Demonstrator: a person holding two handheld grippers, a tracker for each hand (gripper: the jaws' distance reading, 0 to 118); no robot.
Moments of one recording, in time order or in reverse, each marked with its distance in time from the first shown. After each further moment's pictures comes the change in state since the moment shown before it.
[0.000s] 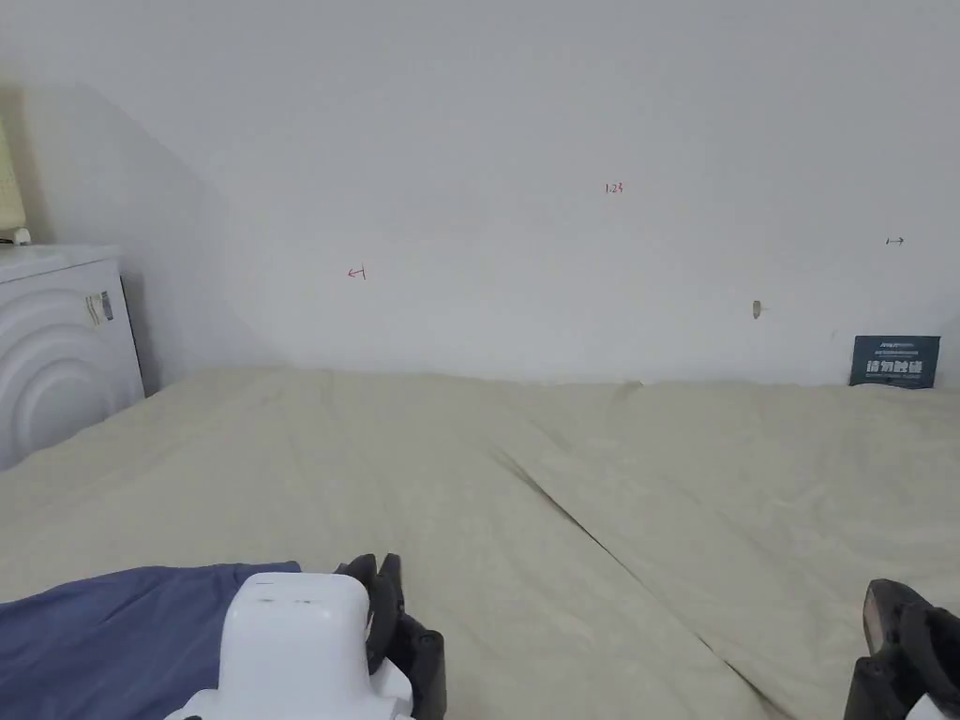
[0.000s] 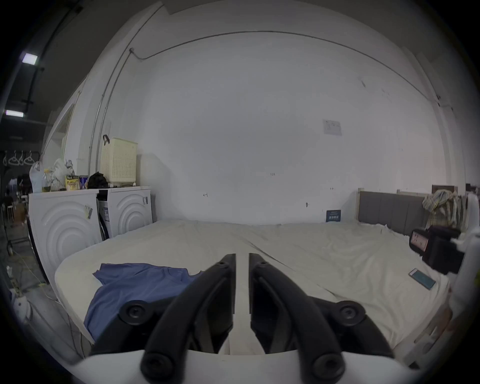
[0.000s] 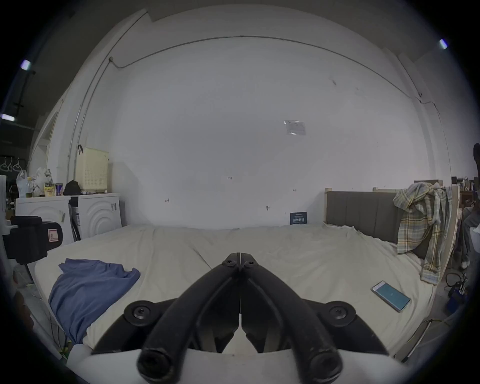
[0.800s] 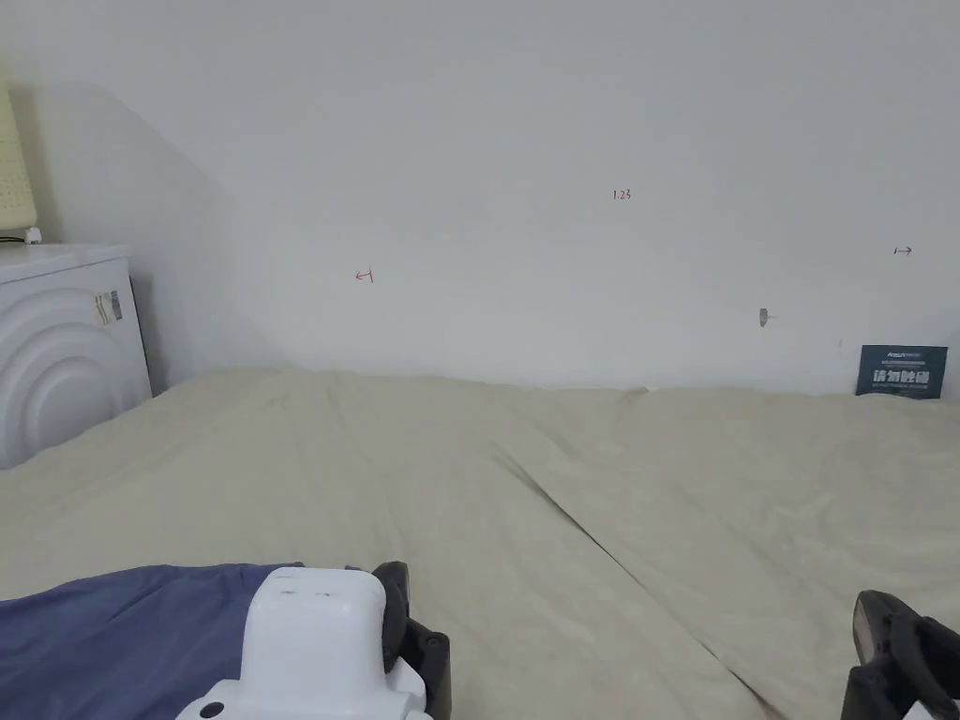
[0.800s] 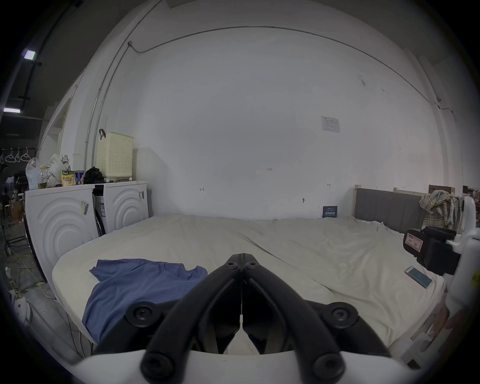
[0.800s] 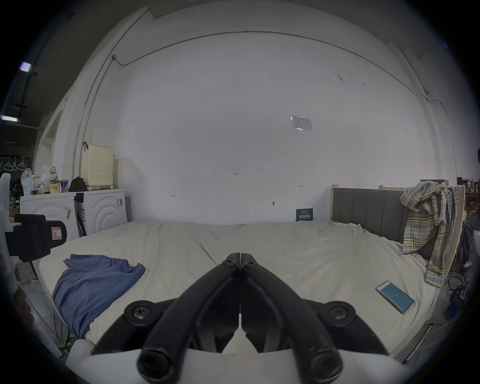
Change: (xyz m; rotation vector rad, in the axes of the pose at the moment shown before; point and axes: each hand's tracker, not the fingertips) left arm -0.001 0.002 -0.004 -0.040 -0.017 -0.005; right arm 0.000 0.001 -0.004 -0.030 0.041 0.010
